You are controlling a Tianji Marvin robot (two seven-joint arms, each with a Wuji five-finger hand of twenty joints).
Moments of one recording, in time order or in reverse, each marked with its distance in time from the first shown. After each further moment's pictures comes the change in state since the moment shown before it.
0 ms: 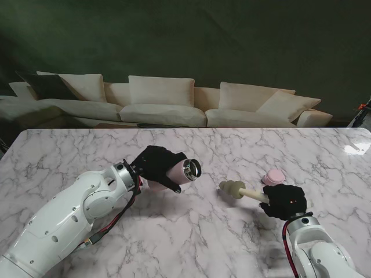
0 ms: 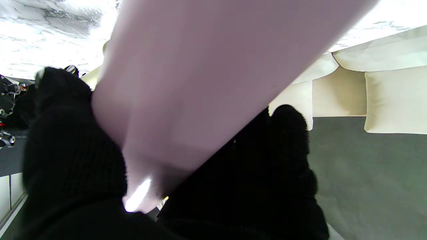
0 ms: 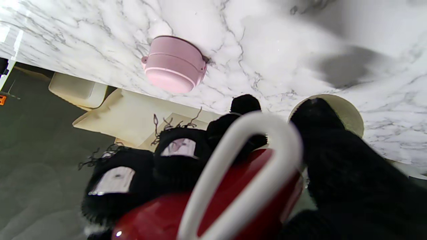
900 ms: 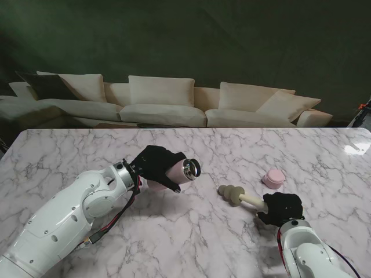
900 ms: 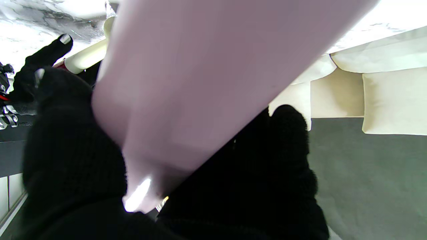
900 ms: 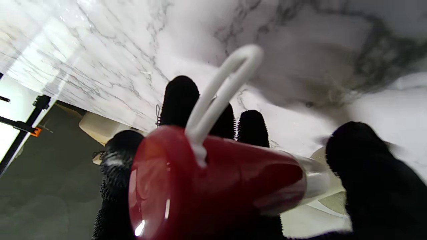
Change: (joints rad) left arm -0.001 0.000 -0.003 0.002 -0.002 0.000 -0.007; right arm 0.064 0.016 -0.115 0.077 -0.081 0.175 0.173; left_hand 0.000 0.000 0.000 0.000 0.000 0.000 0.000 0.000 0.000 0.000 0.000 0.000 0.000 0.000 0.001 0.000 0.000 0.000 0.000 0.000; right_hand -0.275 0.090 -0.011 0.118 -0.184 -0.066 -0.306 0.103 -0.338 0.040 -0.301 -0.244 -0.183 0.063 -0.541 -0.231 -0.297 0.038 -0.135 -0.103
